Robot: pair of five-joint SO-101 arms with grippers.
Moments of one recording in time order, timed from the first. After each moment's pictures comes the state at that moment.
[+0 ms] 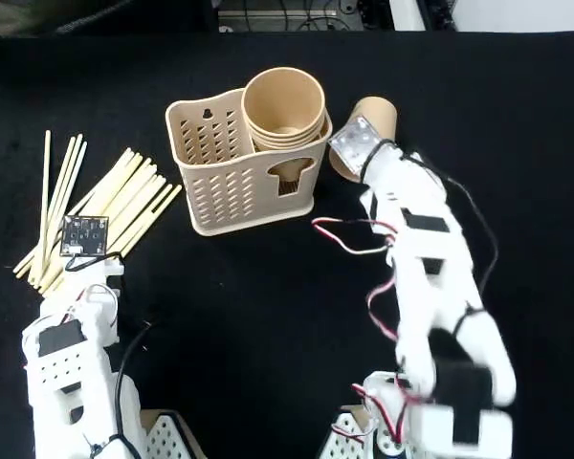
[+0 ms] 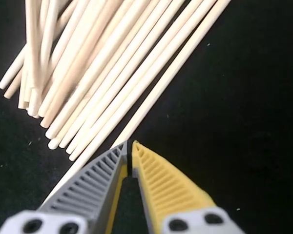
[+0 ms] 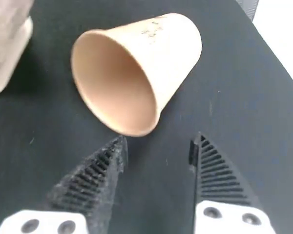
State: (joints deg) left arm -27.0 -63.1 86.4 43.4 -22.4; right arm 5.5 -13.7 50.6 13.4 48.0
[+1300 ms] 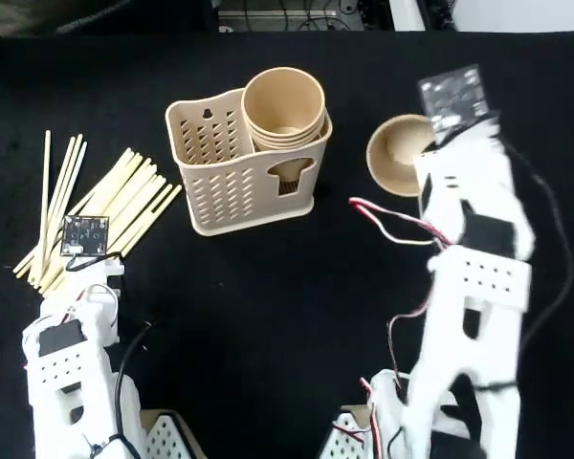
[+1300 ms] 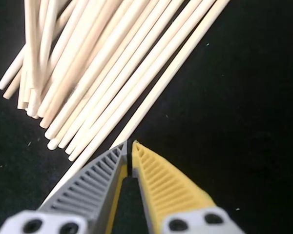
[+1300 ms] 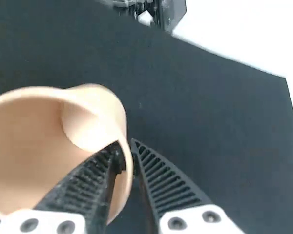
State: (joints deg) left arm -26.8 -63.1 86.4 43.4 -22.4; right arm 14.0 -34.9 36.3 40.2 28.3
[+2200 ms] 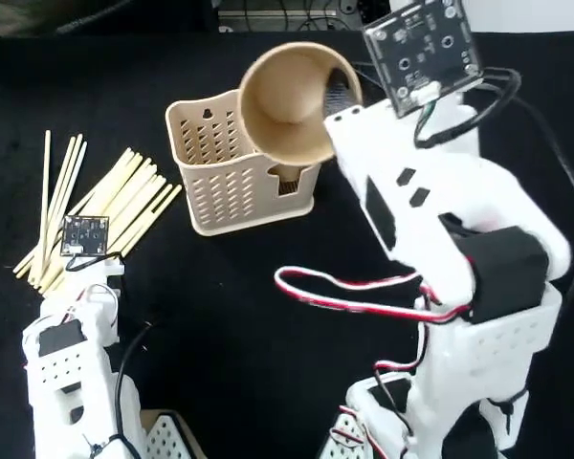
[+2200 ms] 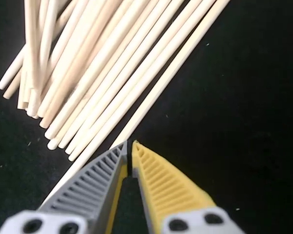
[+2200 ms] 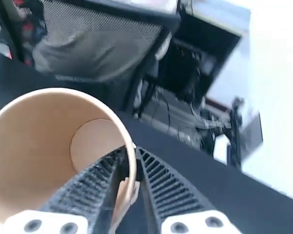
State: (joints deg) left arm -26.8 -63.1 86.4 43.4 -22.4; right arm -15.5 -28.4 -21.9 77.4 16.0
